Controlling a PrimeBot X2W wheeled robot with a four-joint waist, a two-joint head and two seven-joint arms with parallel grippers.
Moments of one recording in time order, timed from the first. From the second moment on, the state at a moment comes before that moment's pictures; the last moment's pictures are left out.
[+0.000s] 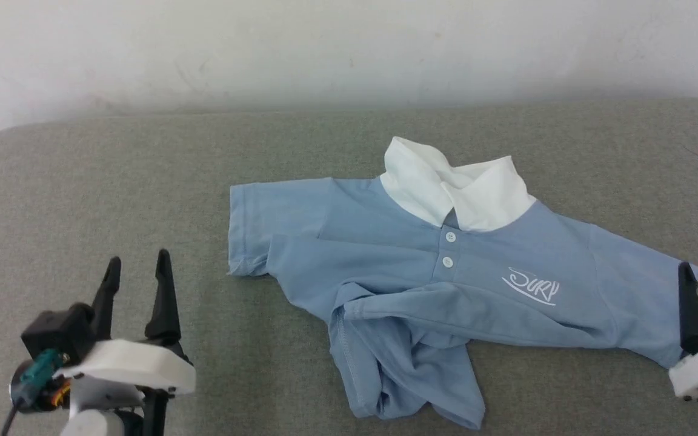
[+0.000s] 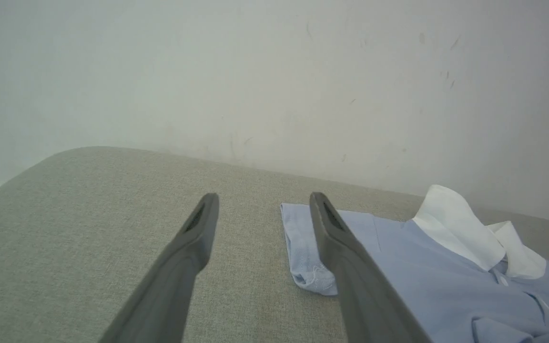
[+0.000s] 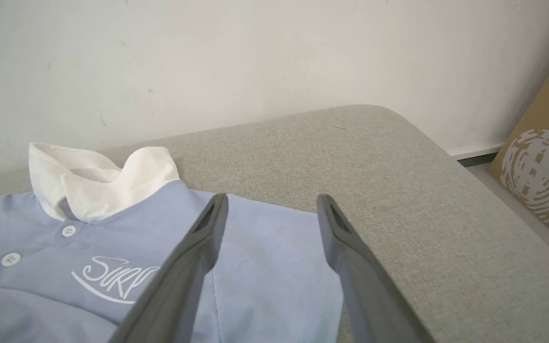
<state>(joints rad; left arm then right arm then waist) -0.01 0.26 -0.10 -0.04 -0.44 0.16 -0.12 0.01 -0.15 -0.30 0.05 0.28 0.13 0.07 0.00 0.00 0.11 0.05</state>
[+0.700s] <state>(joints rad) -0.70 0.38 -0.26 0.45 -0.51 -0.03 0.49 0.01 -0.09 -0.05 -0.26 0.23 0.13 0.06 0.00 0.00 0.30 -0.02</state>
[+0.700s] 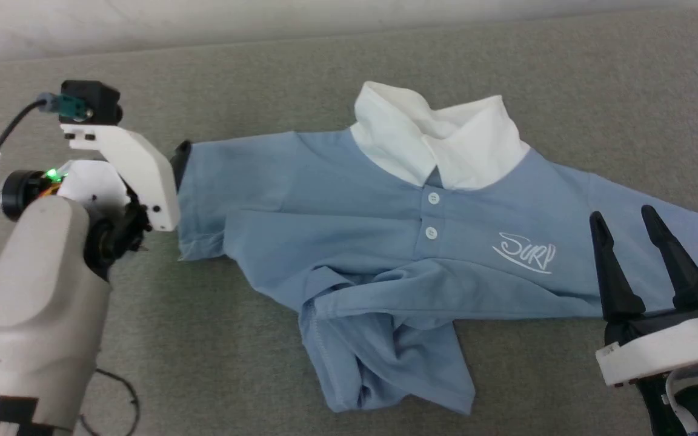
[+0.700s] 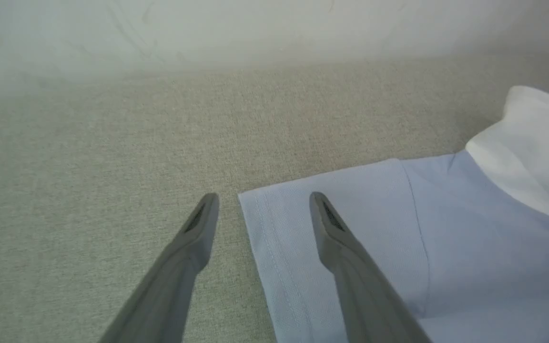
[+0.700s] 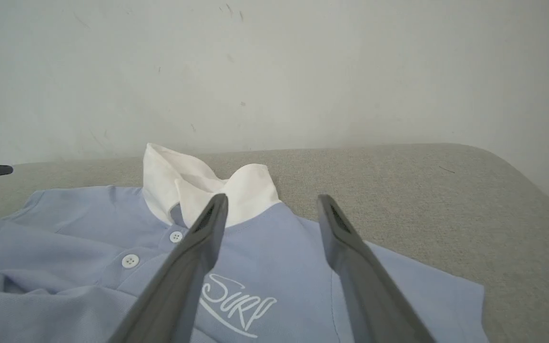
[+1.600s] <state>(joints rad) -0.73 0.34 -0.28 0.66 -0.60 -0.04 0.44 -0.11 -0.20 -0.15 -0.01 0.38 0.13 0.21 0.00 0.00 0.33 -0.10</state>
